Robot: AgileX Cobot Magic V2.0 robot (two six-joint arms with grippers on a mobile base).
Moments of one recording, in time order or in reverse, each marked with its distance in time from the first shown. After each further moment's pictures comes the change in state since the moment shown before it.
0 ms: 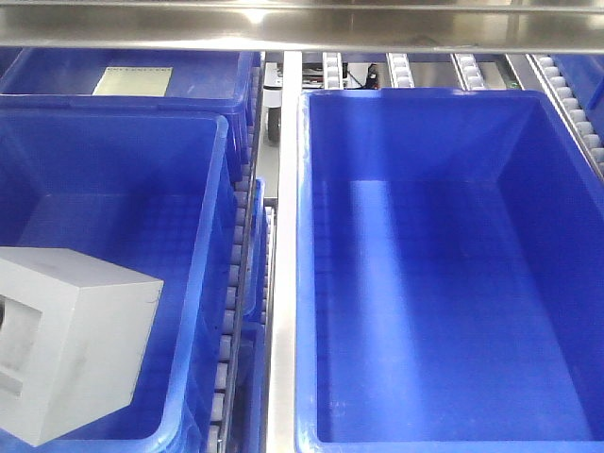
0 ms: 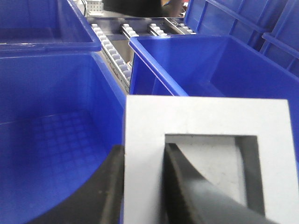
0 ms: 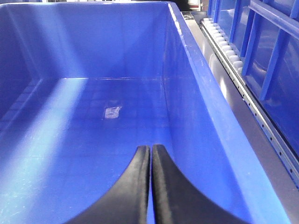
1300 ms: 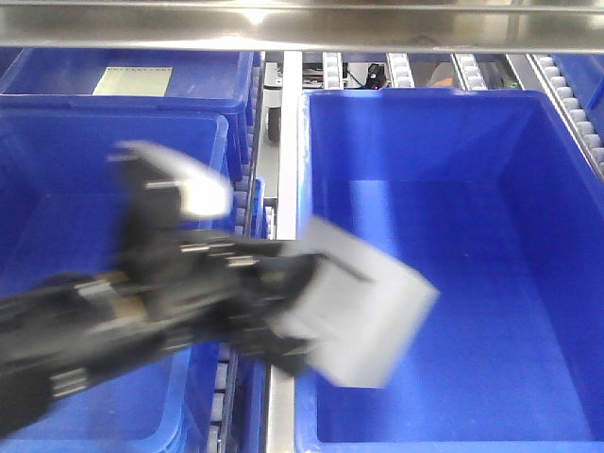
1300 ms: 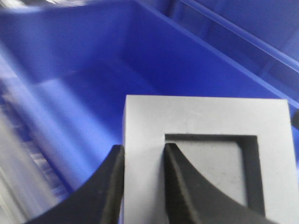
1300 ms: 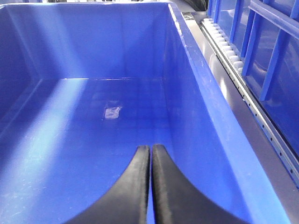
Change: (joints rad) left arm -0.376 0.829 -0.302 -0.127 -0.405 0.102; right arm 0.000 0.000 0.000 0.000 -0.001 0.000
